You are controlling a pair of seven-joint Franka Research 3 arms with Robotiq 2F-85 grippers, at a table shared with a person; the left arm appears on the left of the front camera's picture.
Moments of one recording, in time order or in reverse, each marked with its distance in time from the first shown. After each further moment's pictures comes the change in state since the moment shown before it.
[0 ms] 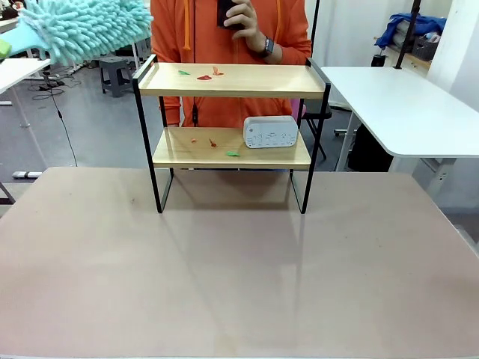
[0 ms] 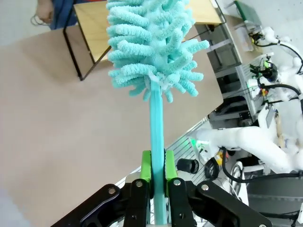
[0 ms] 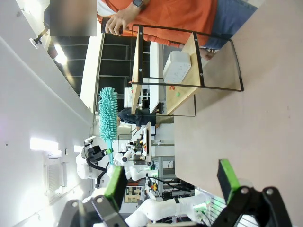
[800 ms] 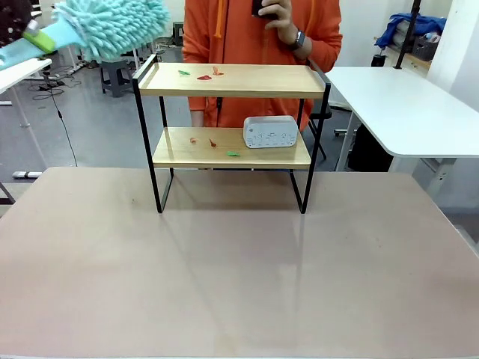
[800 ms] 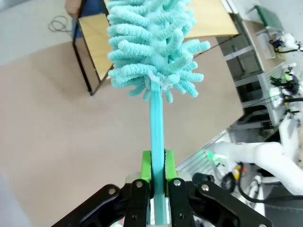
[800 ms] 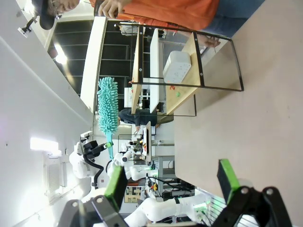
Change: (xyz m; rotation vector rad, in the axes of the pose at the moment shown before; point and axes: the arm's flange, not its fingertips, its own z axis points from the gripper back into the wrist) left arm 0.038 -0.053 -0.058 0.155 -0.007 -0.042; right arm 0.000 0.000 0.000 0.001 0.001 0.000
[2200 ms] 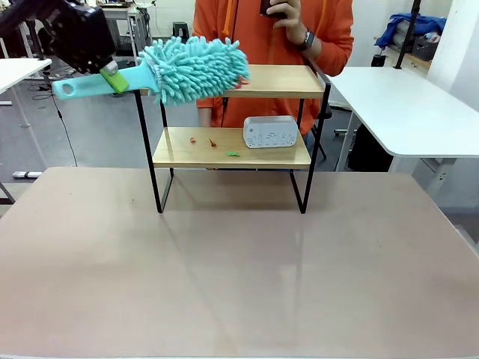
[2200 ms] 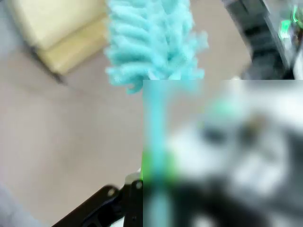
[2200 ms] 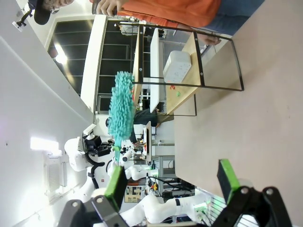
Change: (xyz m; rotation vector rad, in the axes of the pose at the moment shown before) left arm 0.024 -0.060 -0.087 -0.074 0.338 -0.247; right arm 0.000 0.000 0.000 0.001 0.001 0.000
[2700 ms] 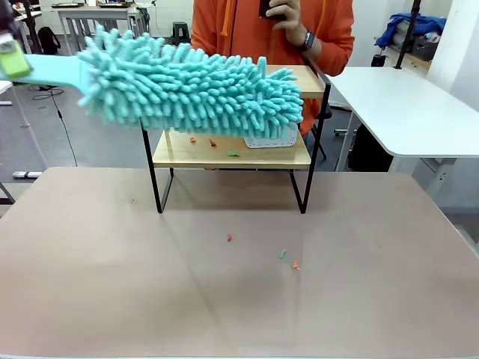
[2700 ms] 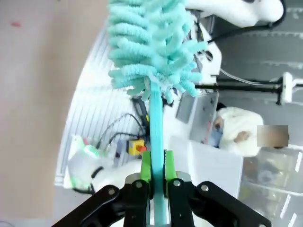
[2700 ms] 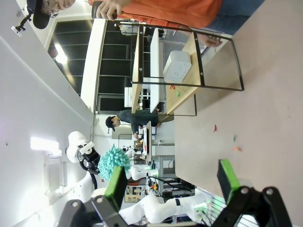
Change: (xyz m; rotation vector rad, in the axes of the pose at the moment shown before) left arm -0.045 -0.001 0.040 -0.467 0.380 -0.252; right arm 0.000 0.000 0.000 0.000 0.001 0.000
